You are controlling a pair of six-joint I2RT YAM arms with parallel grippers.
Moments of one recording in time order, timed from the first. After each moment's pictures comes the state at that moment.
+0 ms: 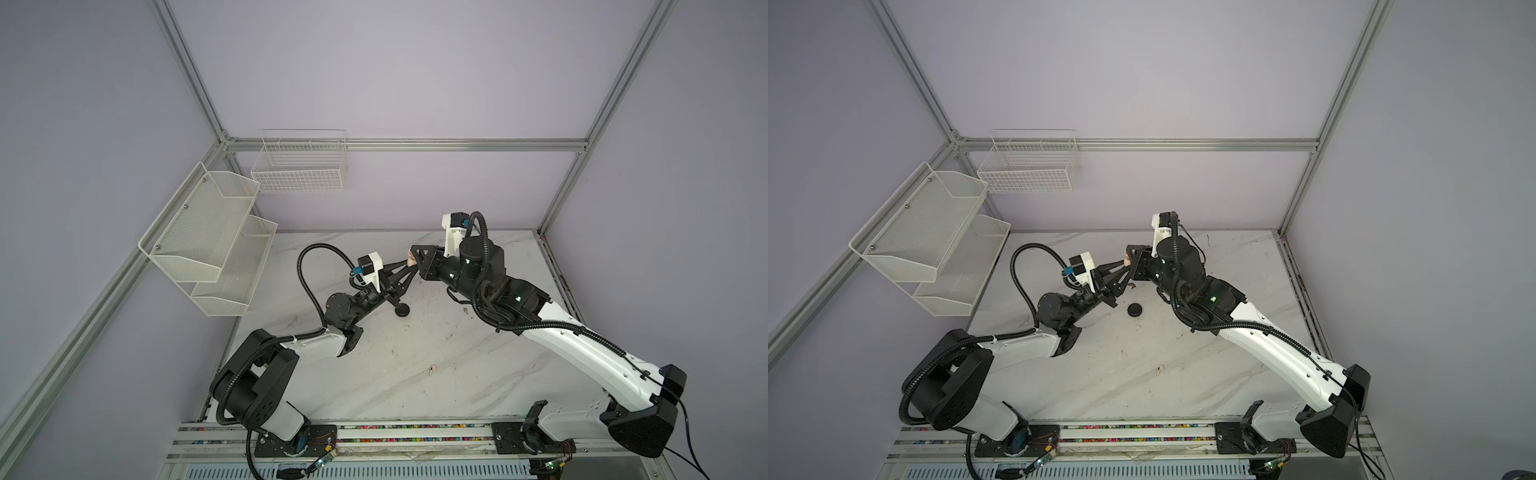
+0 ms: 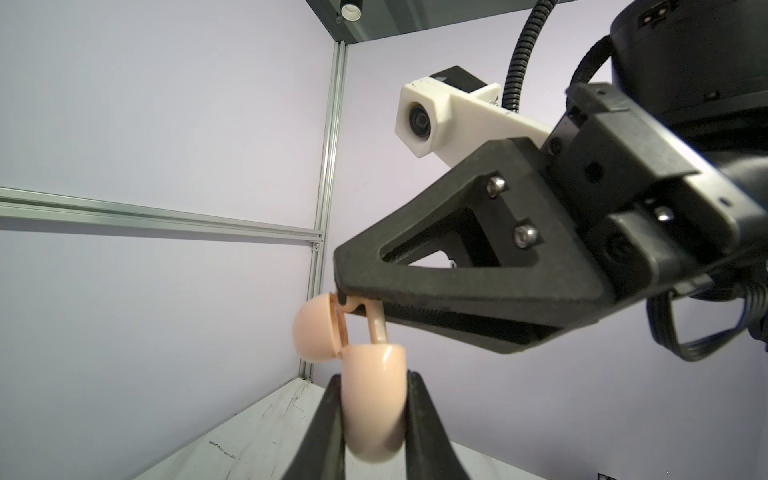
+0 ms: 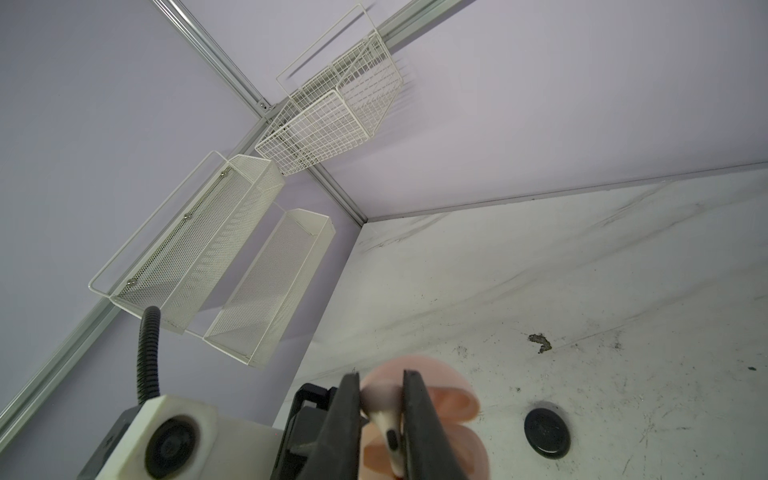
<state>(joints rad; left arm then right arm) -0.59 1.54 0.70 1.40 0.42 -0.37 0.85 1.33 1.41 -0.29 0.18 0.67</state>
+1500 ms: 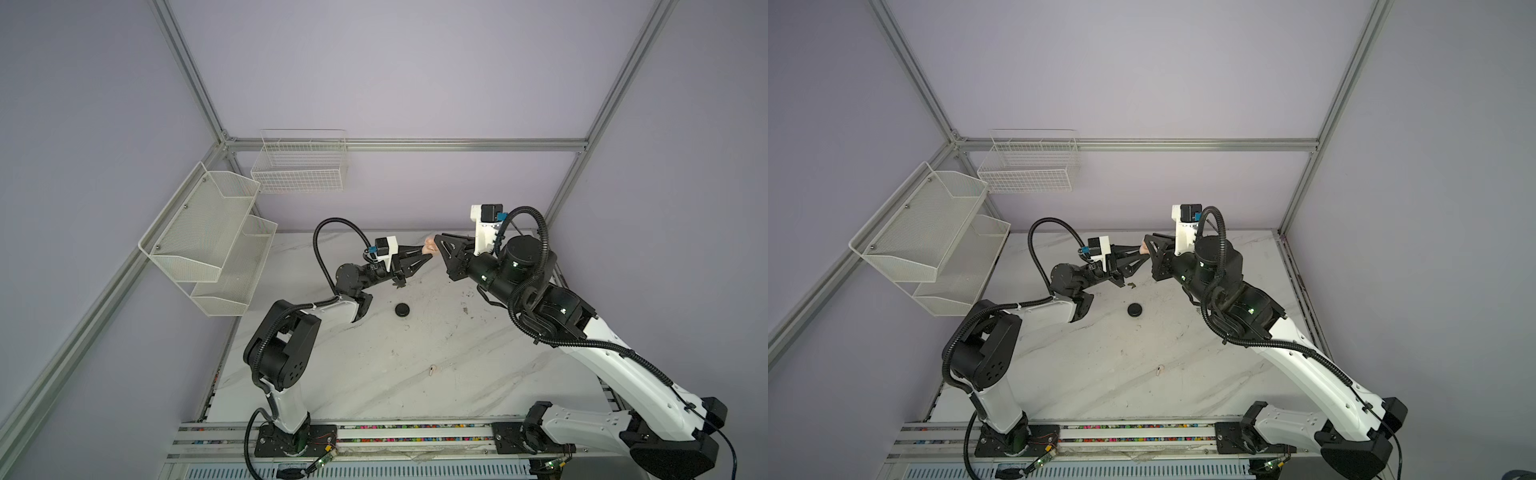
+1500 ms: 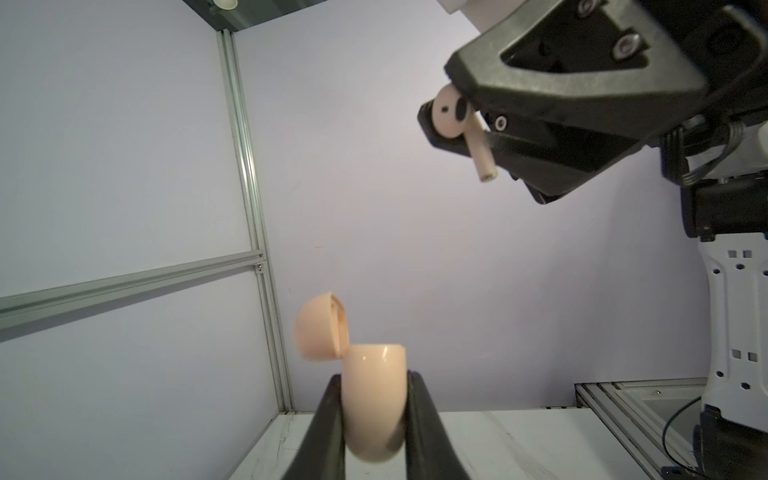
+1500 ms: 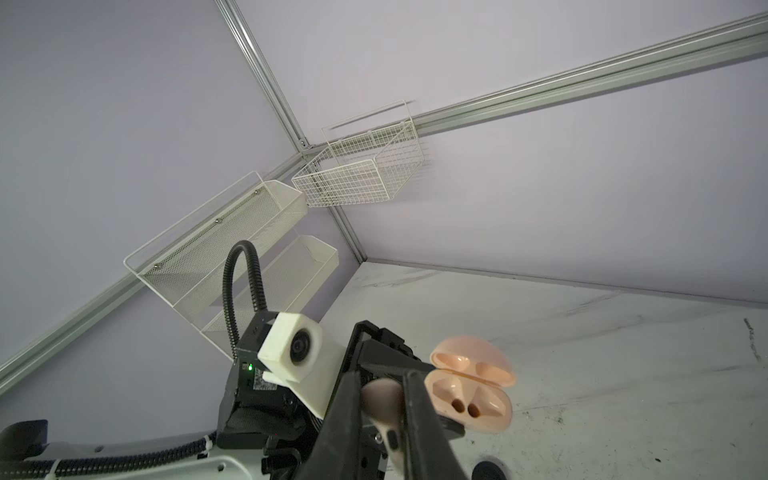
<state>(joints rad) -0.49 1.81 1.08 1.44 0.83 -0.36 0.80 1.17 1.41 -0.30 0.12 0.41</state>
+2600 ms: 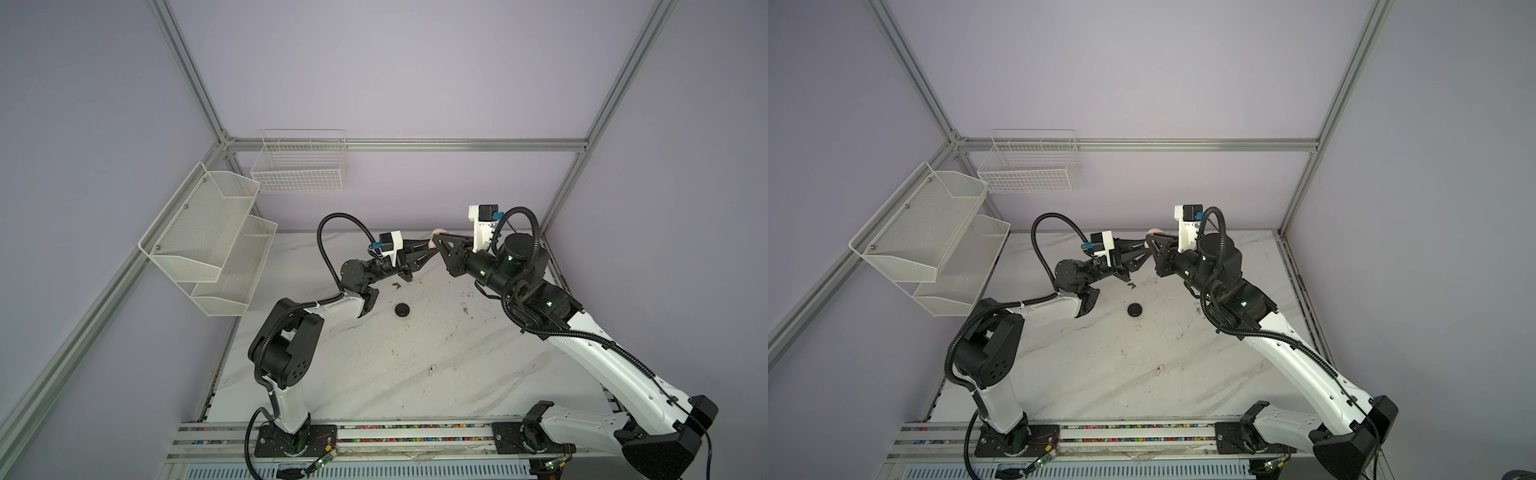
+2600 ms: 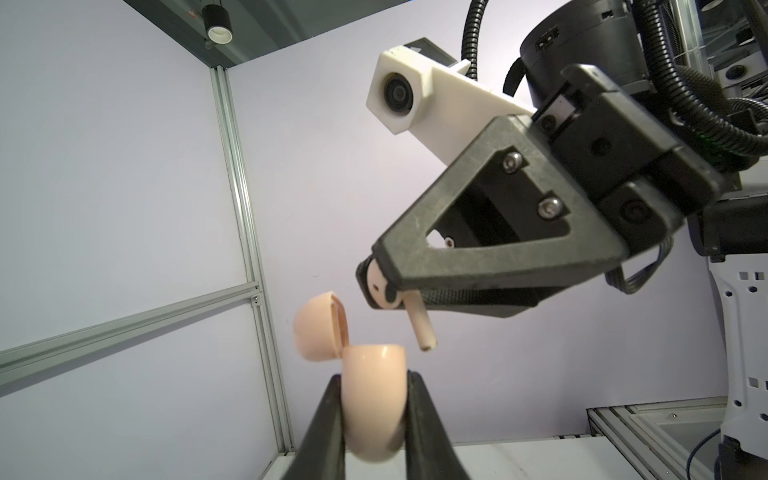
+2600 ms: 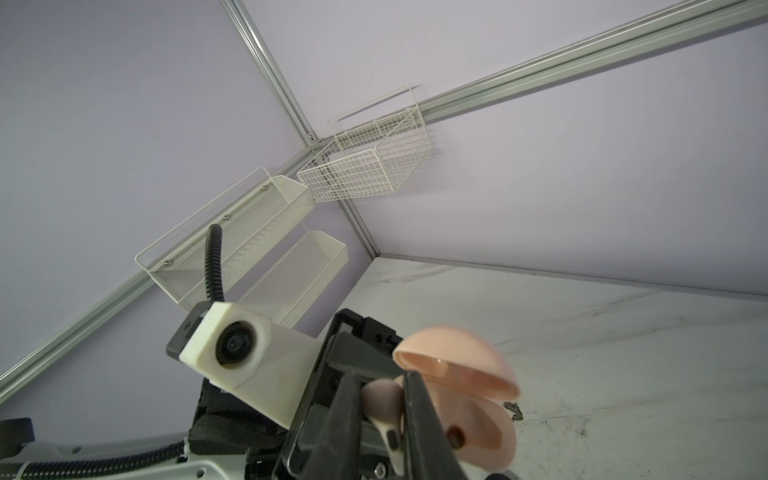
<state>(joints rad) -0.54 1.83 1.14 1.44 0.77 -0.34 0.68 1.19 1.30 -0.16 -0.04 0.47</state>
